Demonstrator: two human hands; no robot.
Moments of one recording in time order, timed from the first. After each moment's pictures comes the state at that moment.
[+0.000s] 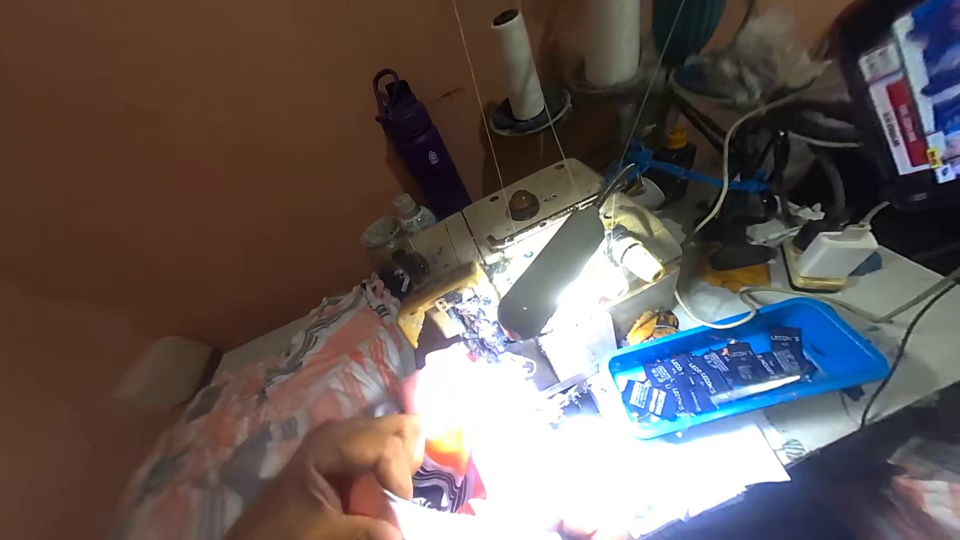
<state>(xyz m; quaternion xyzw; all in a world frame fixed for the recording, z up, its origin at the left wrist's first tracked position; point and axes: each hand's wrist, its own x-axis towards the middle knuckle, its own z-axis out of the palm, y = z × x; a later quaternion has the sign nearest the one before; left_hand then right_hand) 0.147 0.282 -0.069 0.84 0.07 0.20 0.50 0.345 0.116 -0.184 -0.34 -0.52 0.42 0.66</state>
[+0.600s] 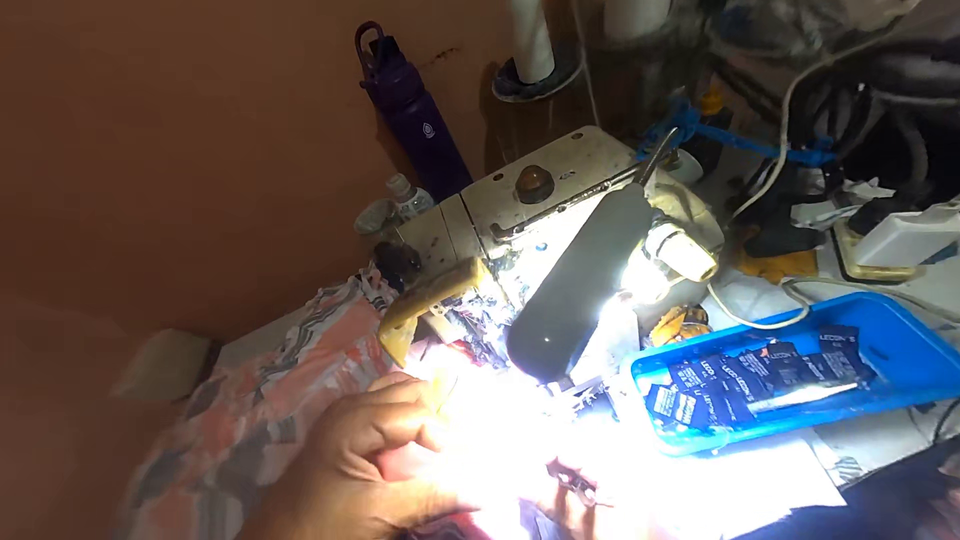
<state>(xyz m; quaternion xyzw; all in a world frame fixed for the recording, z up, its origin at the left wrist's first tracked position) 0.174 0.284 -0.066 0.89 0.22 0.24 0.33 0.356 0.175 -0.197 -0.32 -0.57 0.34 0.68</state>
